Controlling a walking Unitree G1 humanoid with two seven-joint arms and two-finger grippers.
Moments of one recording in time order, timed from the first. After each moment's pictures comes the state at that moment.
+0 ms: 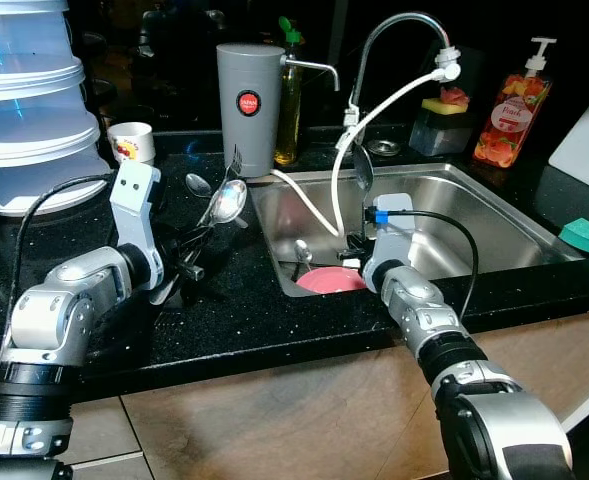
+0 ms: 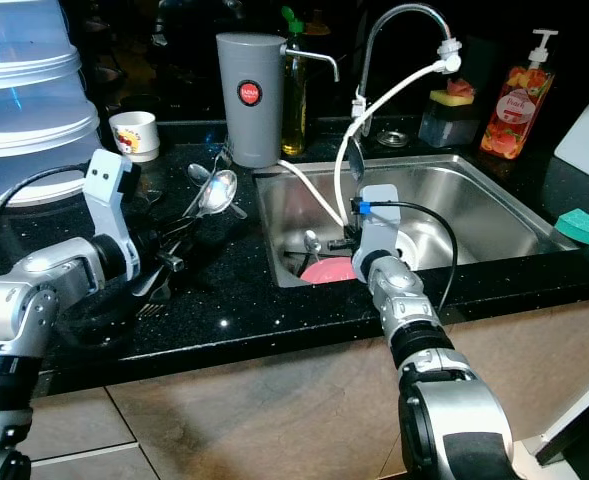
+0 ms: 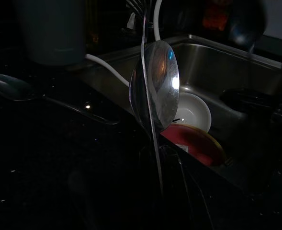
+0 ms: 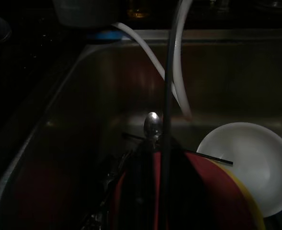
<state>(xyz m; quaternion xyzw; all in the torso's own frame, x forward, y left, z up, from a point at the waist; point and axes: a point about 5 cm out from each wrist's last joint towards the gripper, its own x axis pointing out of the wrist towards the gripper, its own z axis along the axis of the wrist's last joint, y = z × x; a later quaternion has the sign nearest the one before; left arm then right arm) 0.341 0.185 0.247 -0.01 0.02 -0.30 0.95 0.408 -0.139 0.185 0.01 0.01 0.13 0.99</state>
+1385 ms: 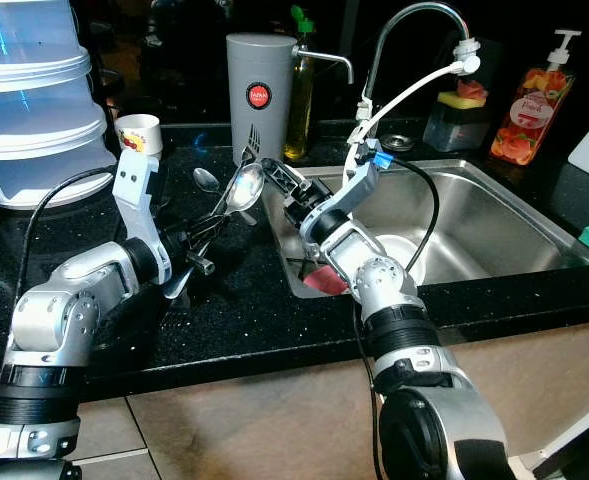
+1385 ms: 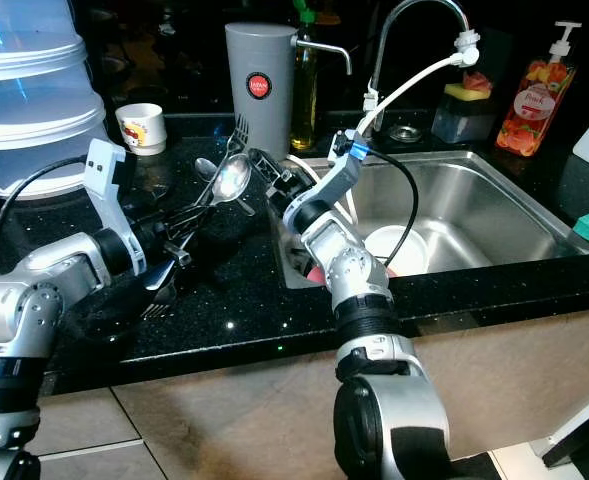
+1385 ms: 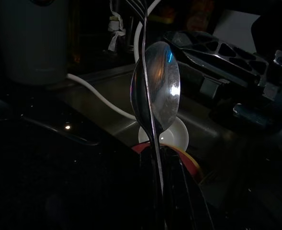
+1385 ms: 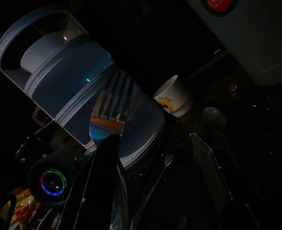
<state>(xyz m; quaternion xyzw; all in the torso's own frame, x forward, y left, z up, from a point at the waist) 0.333 0.172 0.260 -0.05 -0.02 -0.35 0.93 0.392 -0.053 0.267 0.40 -0.05 0.33 0.86</state>
